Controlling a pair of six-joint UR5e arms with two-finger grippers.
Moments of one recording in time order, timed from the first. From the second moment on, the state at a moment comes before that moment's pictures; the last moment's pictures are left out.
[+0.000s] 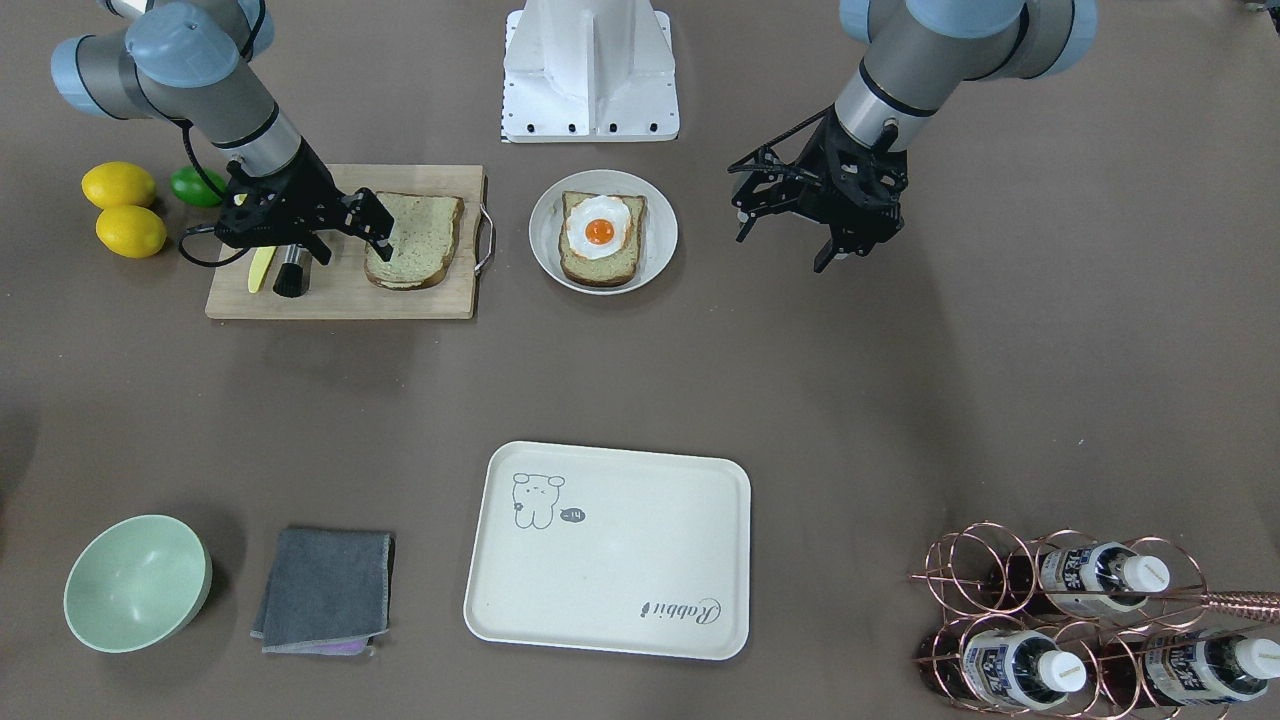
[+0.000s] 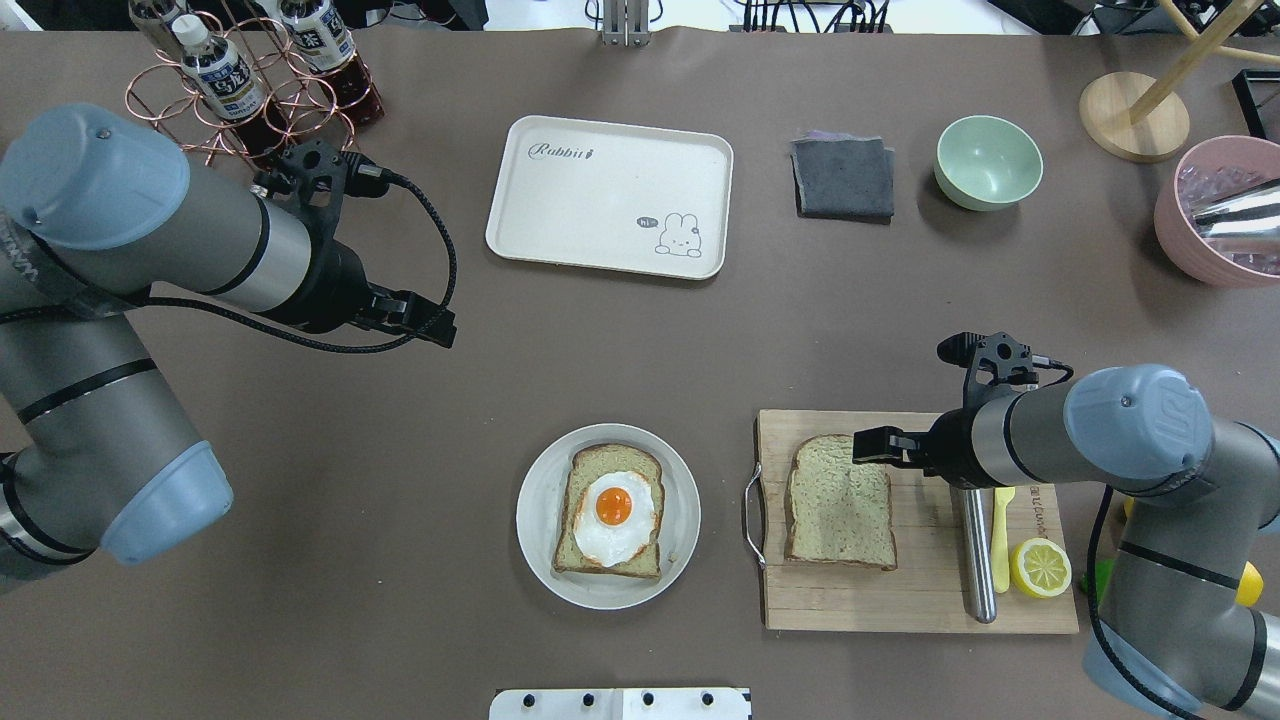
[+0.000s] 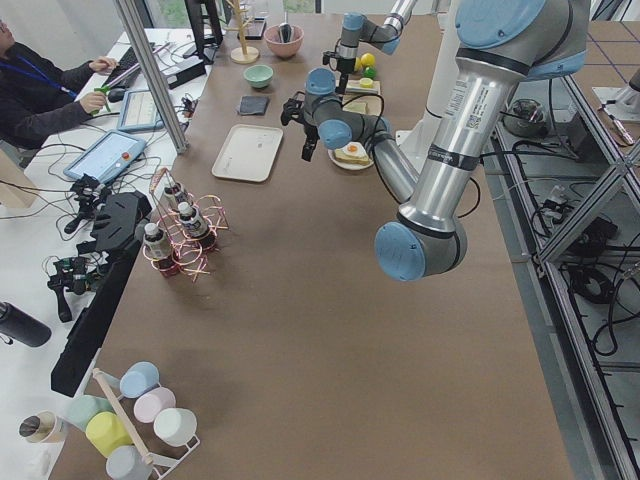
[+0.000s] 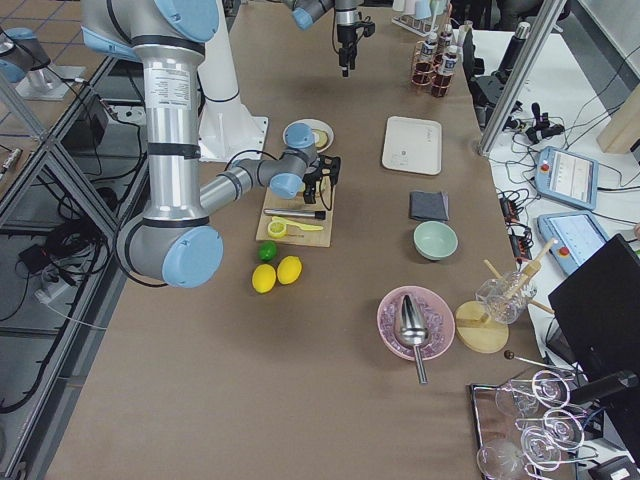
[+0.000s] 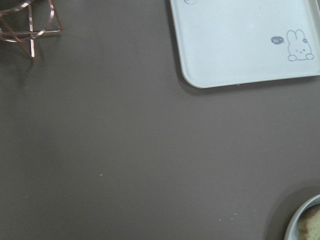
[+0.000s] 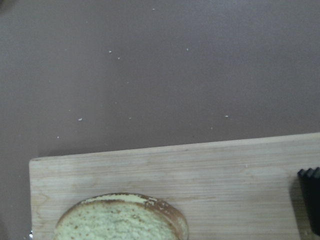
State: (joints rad) left arm -0.72 -1.96 -1.97 -1.80 -2.06 -0.91; right arm 0.48 -1.55 1.92 -0.97 1.84 1.42
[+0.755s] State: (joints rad) left arm -0.72 -1.97 -1.98 -1.80 -2.06 -0.91; right arm 0.45 -1.54 1.92 -0.97 1.83 1.43
